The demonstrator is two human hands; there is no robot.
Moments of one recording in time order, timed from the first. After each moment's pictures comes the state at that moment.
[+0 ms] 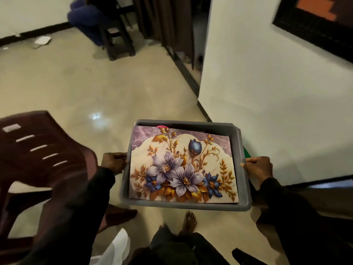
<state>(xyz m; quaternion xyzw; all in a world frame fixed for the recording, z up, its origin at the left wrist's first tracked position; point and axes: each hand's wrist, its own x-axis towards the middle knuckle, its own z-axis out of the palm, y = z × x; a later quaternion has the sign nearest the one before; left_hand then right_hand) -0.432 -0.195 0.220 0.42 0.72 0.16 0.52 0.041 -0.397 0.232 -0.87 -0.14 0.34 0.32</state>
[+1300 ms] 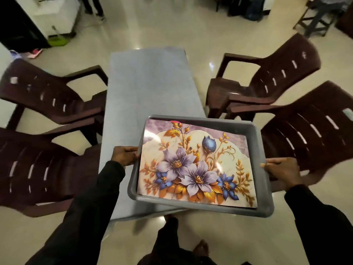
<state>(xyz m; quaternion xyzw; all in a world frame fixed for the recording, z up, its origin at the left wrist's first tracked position) -0.688 -0.851 0.299 -0.25 0.77 0.56 0.16 -0.580 -0.352 0.297 -0.37 -0.79 0.49 -0.01</state>
